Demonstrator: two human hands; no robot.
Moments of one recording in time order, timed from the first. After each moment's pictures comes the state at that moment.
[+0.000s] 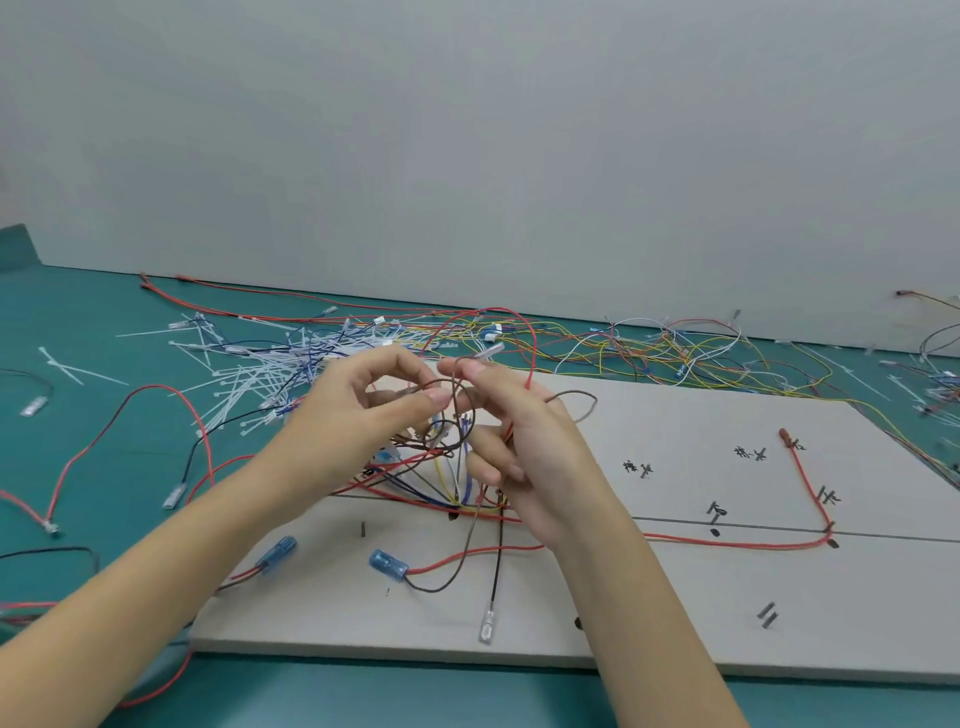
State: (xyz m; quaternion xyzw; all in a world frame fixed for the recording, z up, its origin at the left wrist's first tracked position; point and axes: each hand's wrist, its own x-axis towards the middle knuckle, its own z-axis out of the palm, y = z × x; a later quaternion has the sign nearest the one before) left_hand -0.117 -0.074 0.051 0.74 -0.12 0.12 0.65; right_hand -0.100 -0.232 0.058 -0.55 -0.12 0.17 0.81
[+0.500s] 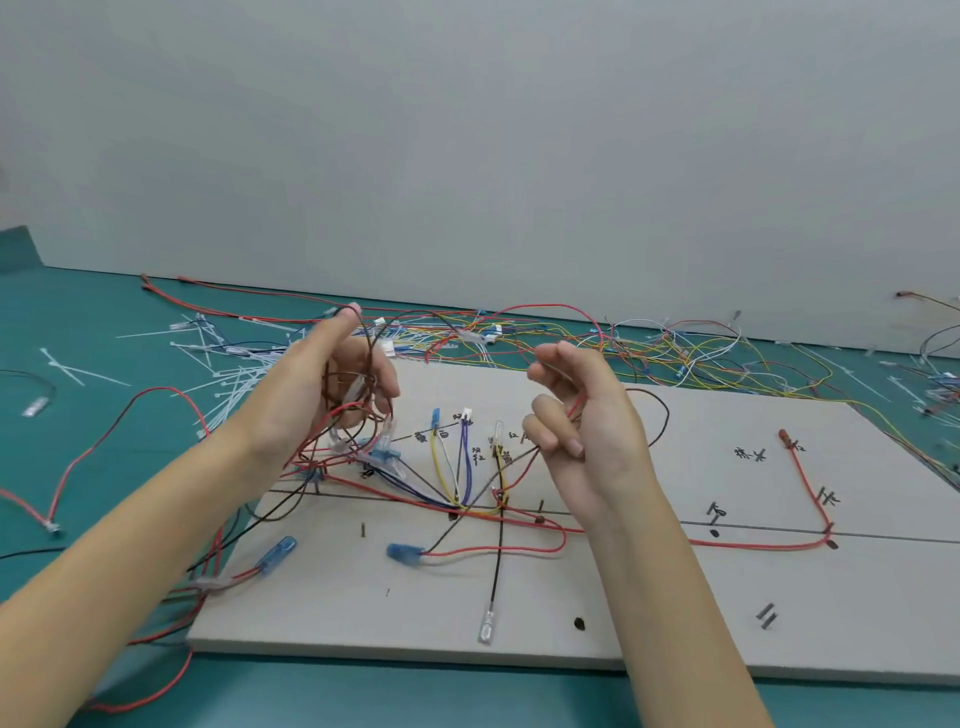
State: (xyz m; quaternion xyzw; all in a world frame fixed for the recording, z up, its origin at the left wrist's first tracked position) left_hand -0.111 -0.048 0.065 0.73 -0.02 0.07 0.68; right_hand -0.087 -0.256 0.066 -0.45 -0.03 0.06 0.89
